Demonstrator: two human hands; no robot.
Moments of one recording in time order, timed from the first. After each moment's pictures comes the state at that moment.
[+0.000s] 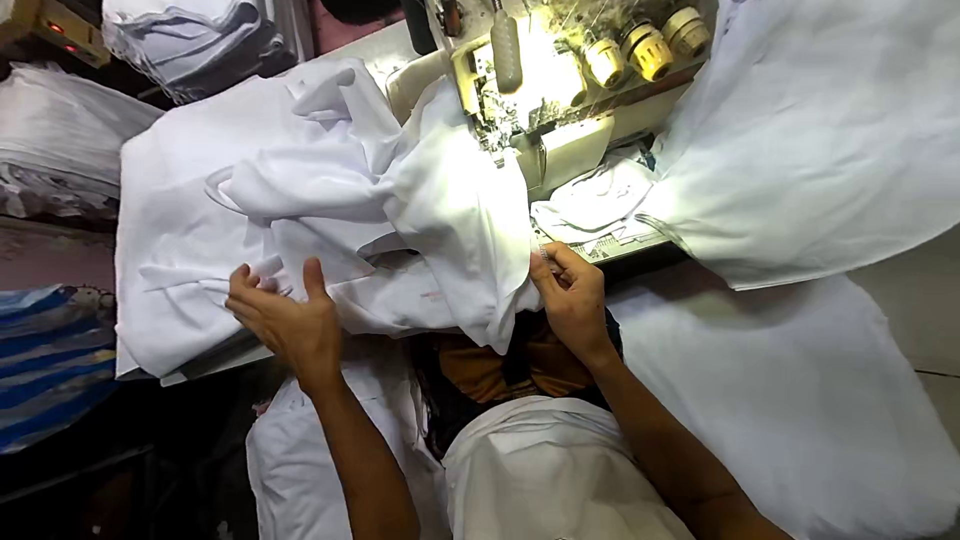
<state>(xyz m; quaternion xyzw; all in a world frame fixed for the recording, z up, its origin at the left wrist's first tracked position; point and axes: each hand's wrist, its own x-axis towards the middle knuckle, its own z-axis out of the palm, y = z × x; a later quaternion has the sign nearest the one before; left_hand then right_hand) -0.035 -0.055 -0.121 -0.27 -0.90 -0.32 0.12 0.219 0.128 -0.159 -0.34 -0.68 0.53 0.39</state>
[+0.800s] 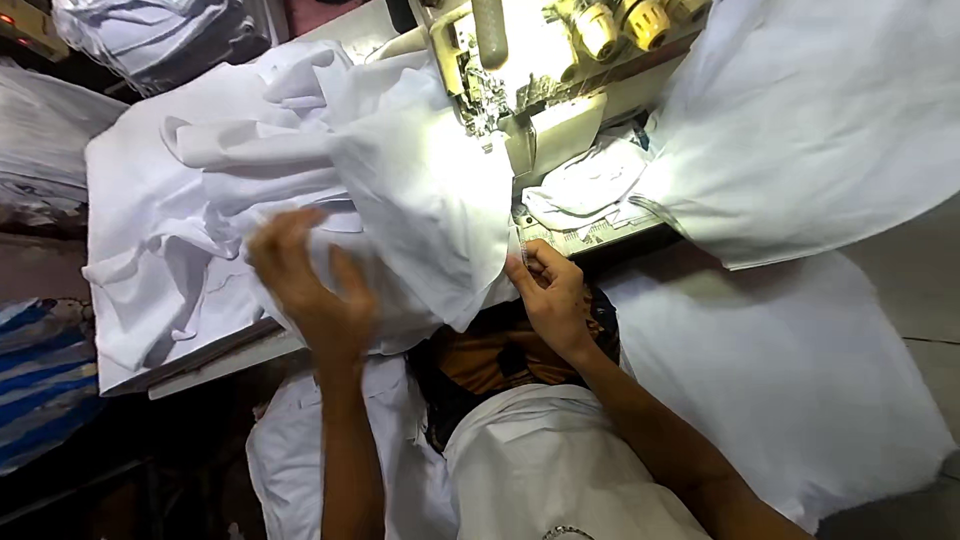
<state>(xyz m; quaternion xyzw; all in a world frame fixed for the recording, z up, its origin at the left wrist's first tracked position) -0.006 -0.017 -0.105 -0.50 -0.80 -0.28 0.16 0.213 0.111 -0.165 -0.34 -0.65 0.57 0.38</state>
